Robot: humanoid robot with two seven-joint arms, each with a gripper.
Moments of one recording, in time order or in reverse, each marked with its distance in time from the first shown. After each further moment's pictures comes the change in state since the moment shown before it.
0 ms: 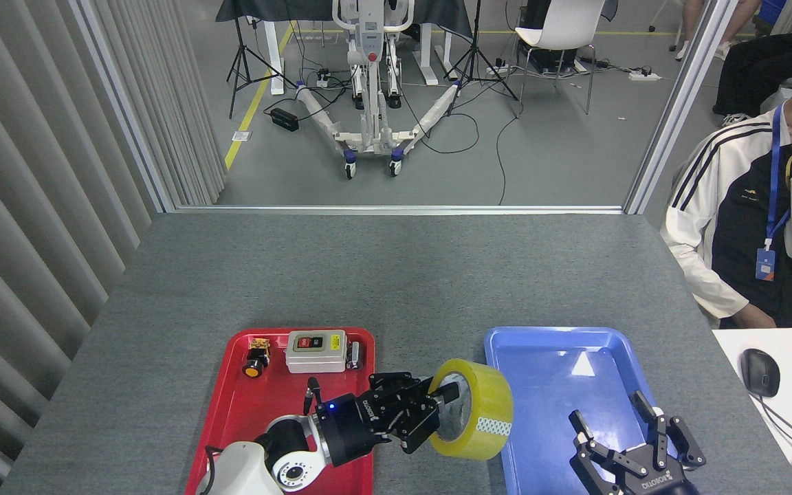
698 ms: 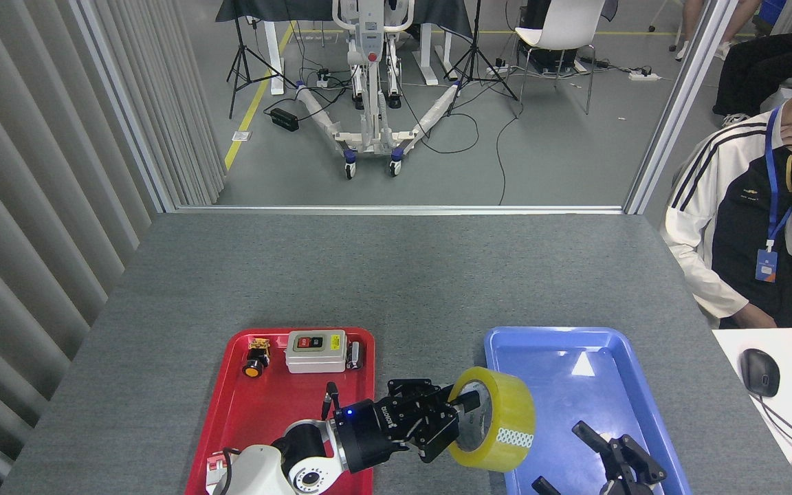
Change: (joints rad) left arm 0.000 -0.023 -0.035 -0.001 0.012 0.000 0.012; right arm 0.047 -0.107 0.087 -0.062 -0.076 -0.357 -0.052
